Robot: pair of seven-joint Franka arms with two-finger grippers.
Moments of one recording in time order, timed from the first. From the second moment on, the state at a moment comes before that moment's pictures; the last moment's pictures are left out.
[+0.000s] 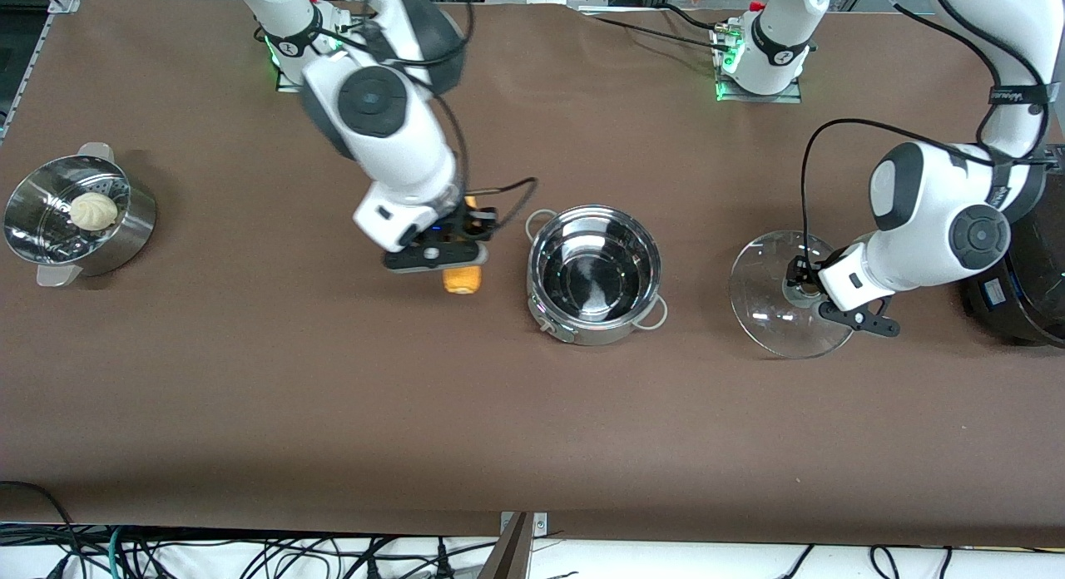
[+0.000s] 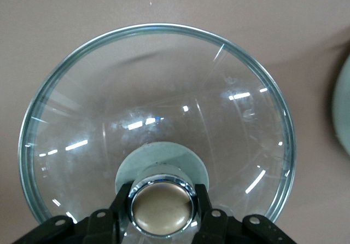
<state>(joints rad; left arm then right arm) 0.06 0.34 -0.11 -1.94 -0.05 2.13 0.23 0.43 0.54 0.31 -1.31 -0.10 1.91 0.66</state>
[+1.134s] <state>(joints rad) 0.06 0.38 -0.07 -2.10 -0.05 2.30 0.24 0.78 0.93 0.13 -0.95 -0.11 2.03 0.89</state>
